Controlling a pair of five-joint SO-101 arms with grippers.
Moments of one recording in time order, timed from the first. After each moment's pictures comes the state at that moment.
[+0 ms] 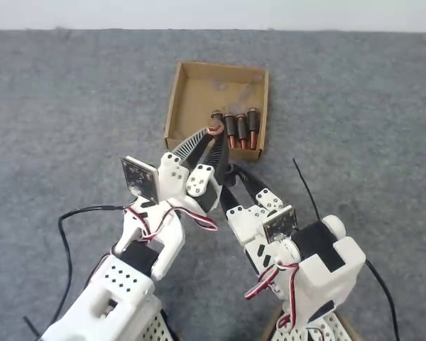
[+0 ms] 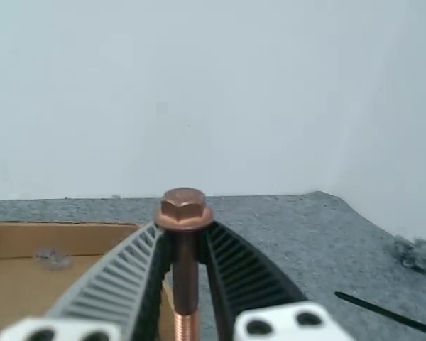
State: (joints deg) left arm 23.7 -61.5 84.7 -10.8 20.4; right arm -33.4 13.1 92.7 -98.8 2.1
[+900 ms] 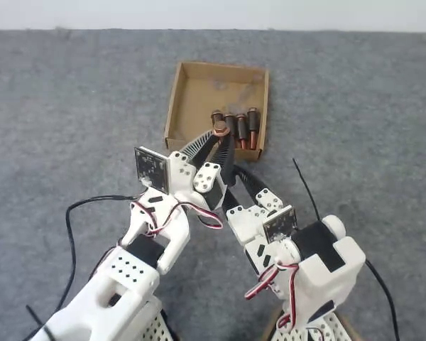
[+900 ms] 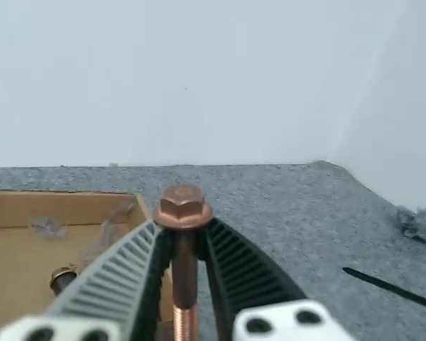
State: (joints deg) left arm 24.8 -53.6 82.5 -11.8 20.4; right arm -33.4 13.1 92.7 -98.8 2.1
